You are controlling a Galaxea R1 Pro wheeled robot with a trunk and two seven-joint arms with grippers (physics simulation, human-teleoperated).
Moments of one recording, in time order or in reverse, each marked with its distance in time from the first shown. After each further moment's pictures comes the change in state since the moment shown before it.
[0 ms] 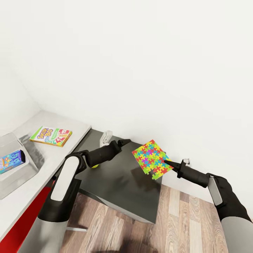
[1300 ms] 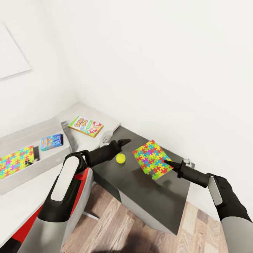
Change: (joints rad) left arm 0.000 -0.001 -0.001 -0.003 0.000 -0.003 0.002; right arm 0.000 0.000 -0.002 0.000 0.003 -0.001 0.001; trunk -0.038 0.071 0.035
